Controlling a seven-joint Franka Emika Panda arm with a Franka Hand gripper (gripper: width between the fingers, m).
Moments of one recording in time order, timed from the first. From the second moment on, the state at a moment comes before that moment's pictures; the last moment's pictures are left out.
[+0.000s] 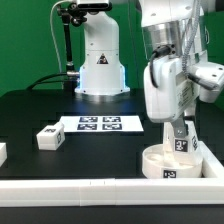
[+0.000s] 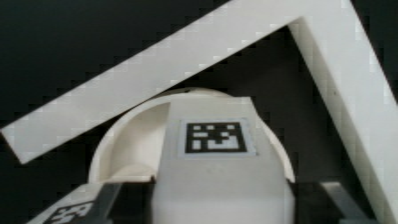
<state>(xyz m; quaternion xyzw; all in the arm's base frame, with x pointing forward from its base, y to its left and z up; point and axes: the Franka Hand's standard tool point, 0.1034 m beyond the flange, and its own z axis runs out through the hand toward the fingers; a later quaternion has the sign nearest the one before) 0.614 0.096 0.080 -0.50 0.86 0.06 0.07</state>
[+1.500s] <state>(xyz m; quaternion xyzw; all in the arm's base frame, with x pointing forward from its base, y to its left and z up) 0.624 0.092 0.109 -0.81 0.57 0.04 0.08</state>
